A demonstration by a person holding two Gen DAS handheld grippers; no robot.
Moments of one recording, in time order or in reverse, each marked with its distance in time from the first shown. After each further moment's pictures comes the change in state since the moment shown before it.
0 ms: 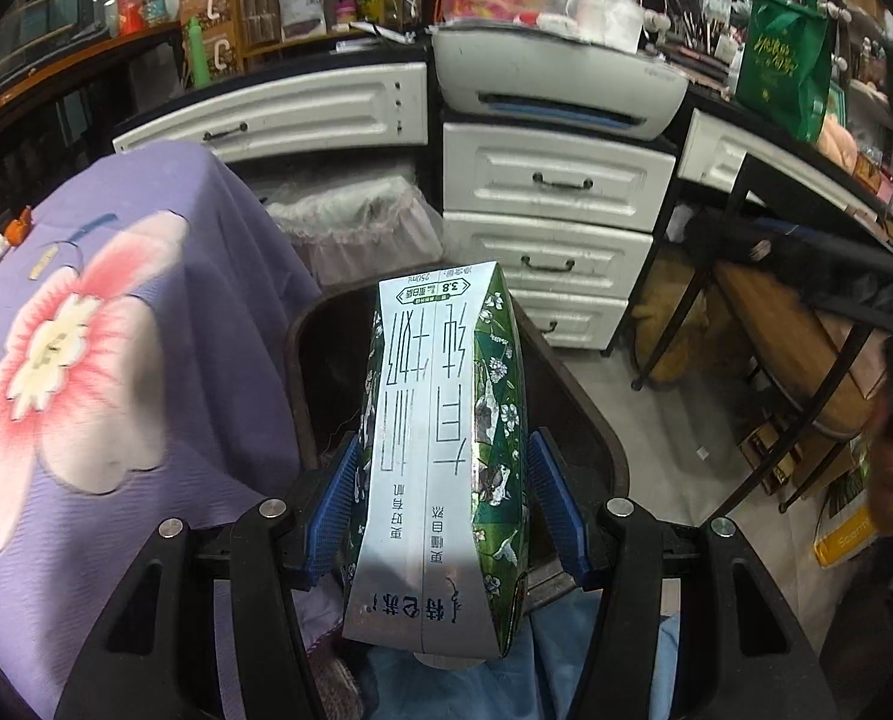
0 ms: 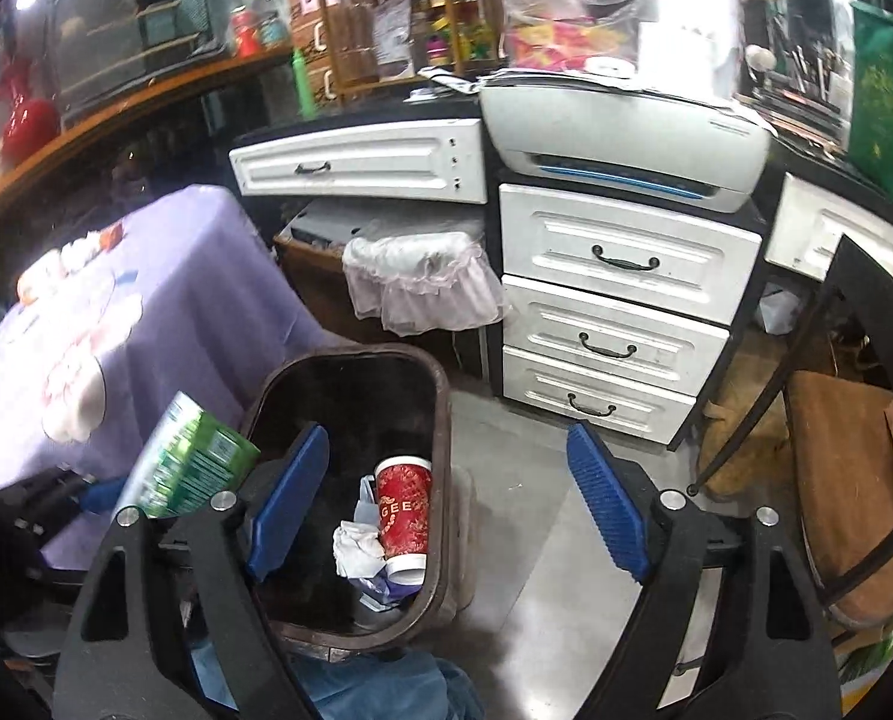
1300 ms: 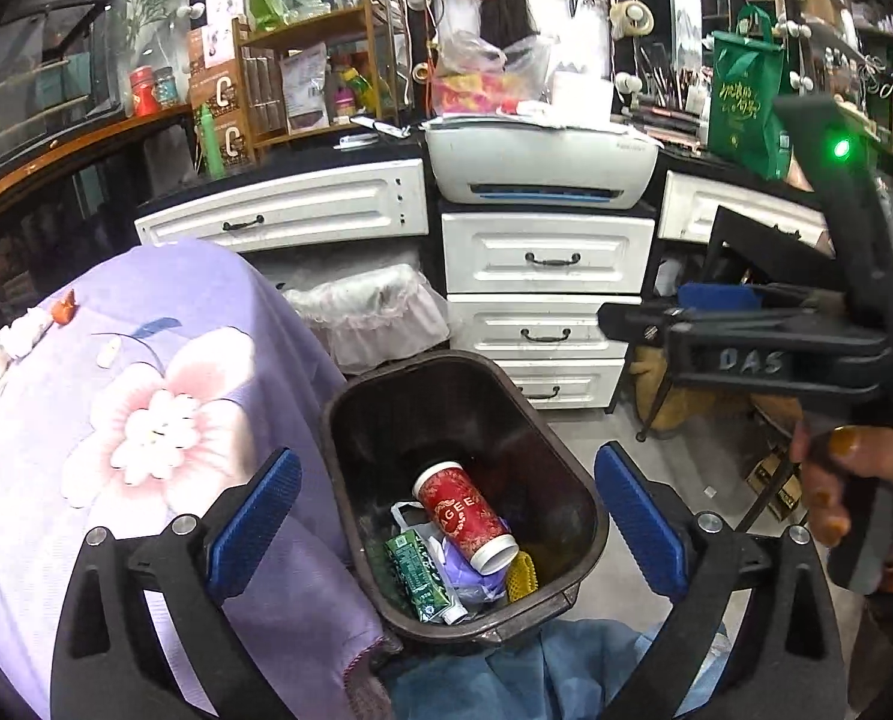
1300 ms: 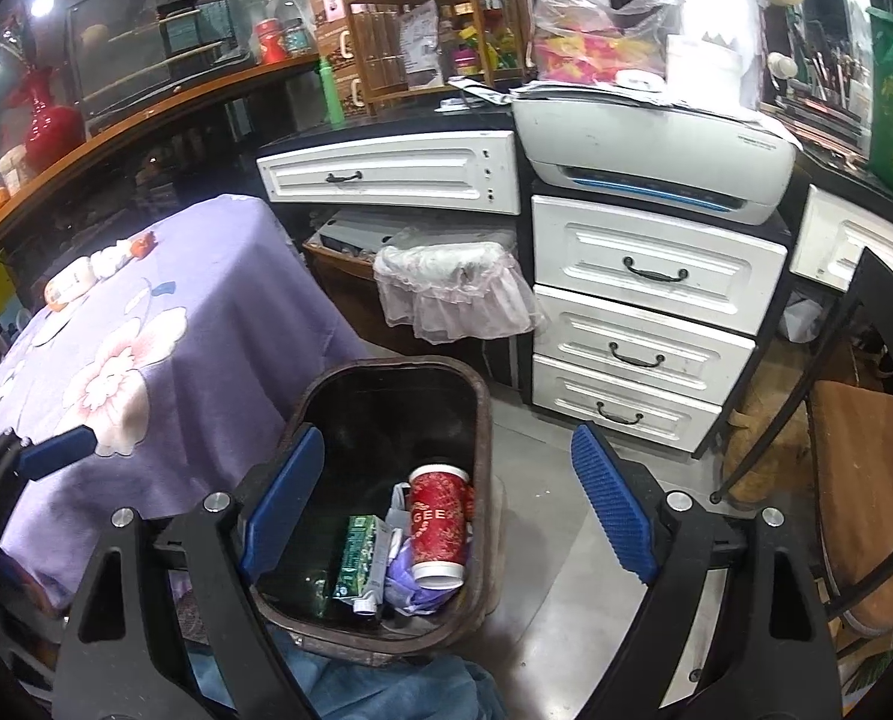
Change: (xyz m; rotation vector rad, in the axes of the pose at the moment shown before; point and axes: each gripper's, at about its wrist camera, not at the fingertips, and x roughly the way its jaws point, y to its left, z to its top) left arm -0.074 -0.006 0.006 0.049 -0.194 0.031; right arm -0.007 0.032 0.009 -0.034 -0.003 0.084
